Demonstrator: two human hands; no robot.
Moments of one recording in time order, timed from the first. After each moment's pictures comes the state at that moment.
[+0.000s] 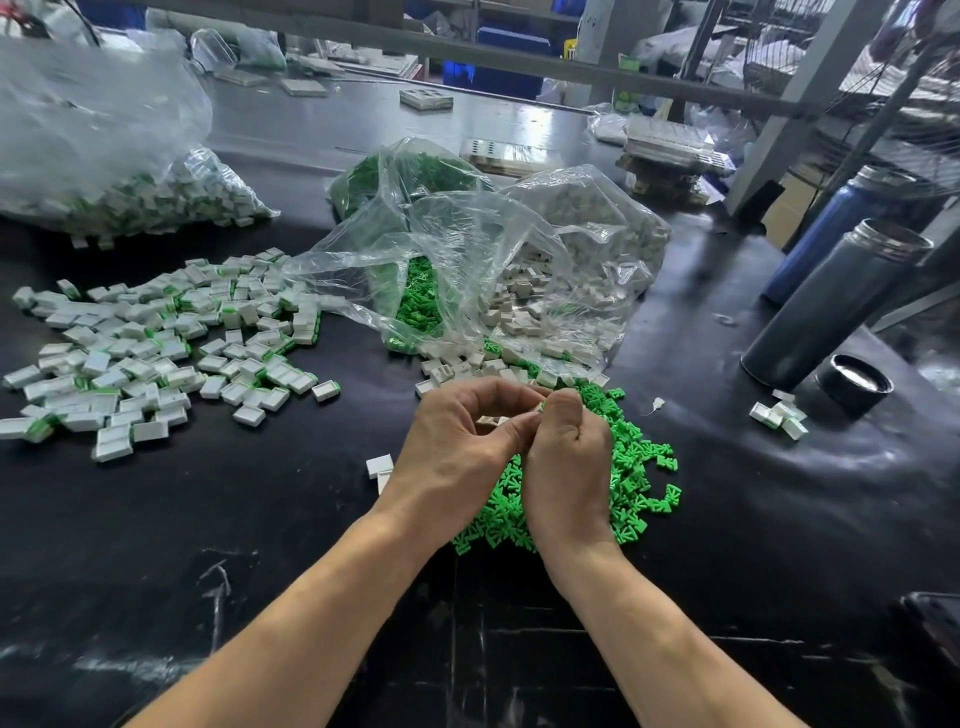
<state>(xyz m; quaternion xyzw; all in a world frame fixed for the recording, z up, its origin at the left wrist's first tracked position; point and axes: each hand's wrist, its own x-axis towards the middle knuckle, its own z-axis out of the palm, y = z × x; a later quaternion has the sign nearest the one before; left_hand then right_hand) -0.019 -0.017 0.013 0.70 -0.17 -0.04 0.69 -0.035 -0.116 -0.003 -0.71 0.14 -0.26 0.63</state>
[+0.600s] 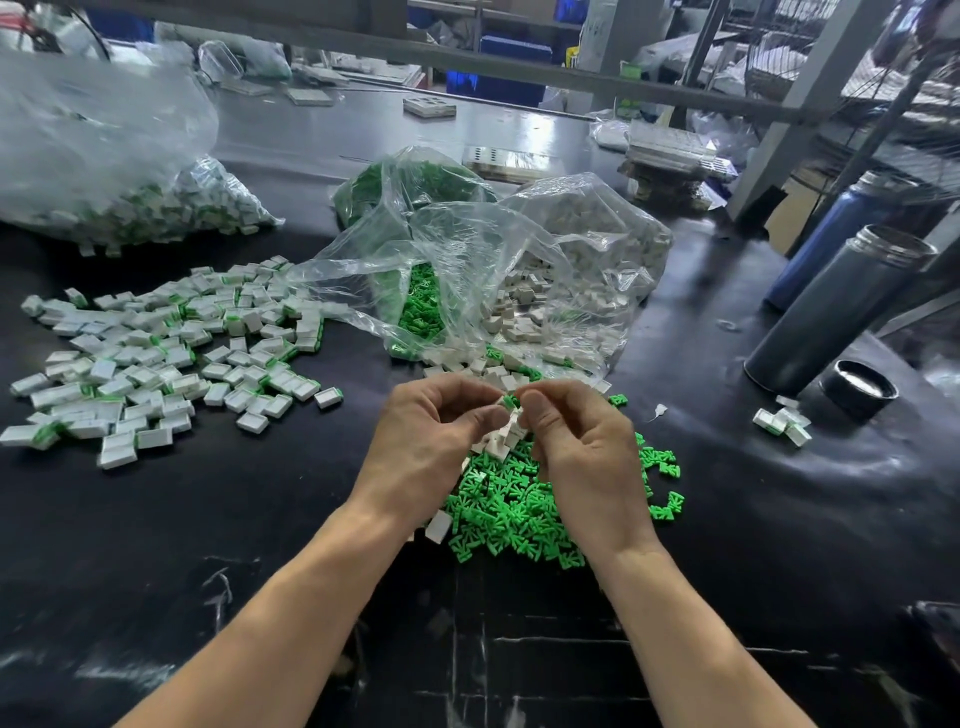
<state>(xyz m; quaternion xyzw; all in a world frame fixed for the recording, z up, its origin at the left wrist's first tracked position) -0.002 0.001 0.009 0.73 -0.11 -0.03 0.68 -0.039 -0.149 -0.002 -0.78 0.04 -0.19 0.60</state>
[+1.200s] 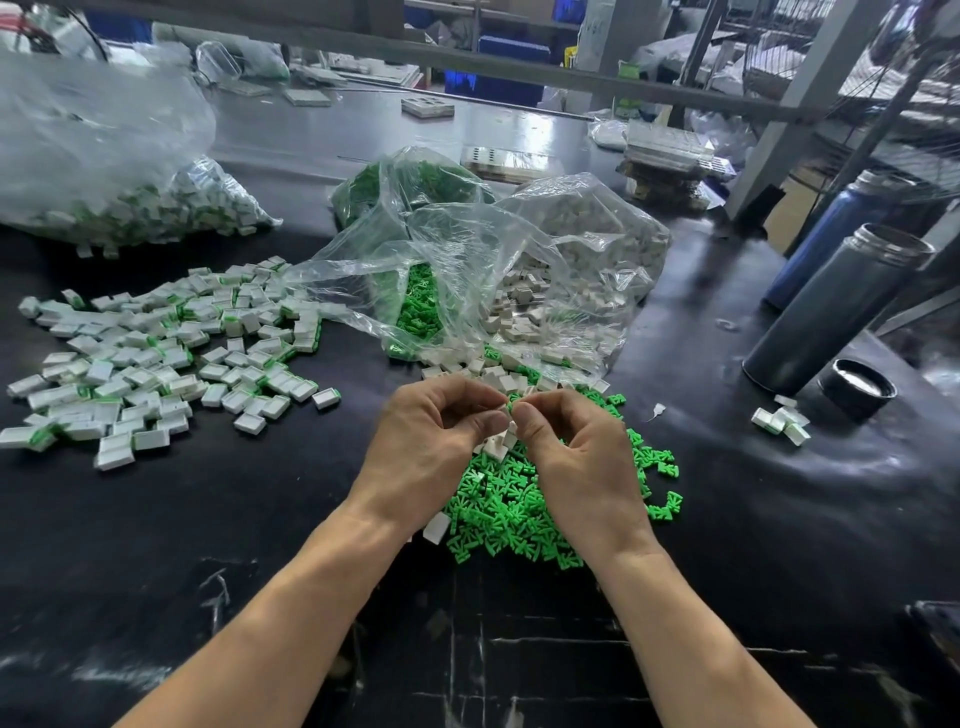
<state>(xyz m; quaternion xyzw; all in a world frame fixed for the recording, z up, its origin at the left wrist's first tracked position) 0.000 0.002 0.004 0.75 -0.14 -0.02 0.65 -0.038 -0.150 -0.007 -0.81 0.05 -0.18 0.55</state>
